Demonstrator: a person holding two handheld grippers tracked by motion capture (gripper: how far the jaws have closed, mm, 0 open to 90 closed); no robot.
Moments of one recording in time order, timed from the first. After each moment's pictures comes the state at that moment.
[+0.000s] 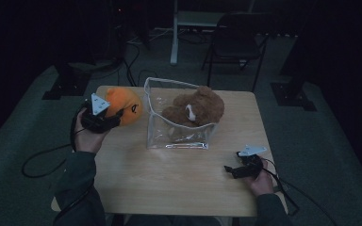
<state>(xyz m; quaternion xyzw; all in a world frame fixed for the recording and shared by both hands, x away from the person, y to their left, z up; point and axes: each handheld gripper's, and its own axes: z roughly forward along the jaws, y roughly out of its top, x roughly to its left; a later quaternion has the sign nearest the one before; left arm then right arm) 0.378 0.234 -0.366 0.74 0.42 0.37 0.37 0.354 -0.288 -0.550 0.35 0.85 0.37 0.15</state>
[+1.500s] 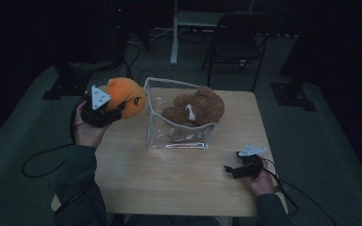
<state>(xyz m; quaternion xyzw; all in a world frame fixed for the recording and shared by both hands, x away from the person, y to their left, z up) 0.378 0.224 -0.336 0.74 0.39 0.39 0.39 0.354 -0.287 -0.550 0.35 0.85 0.37 0.15</state>
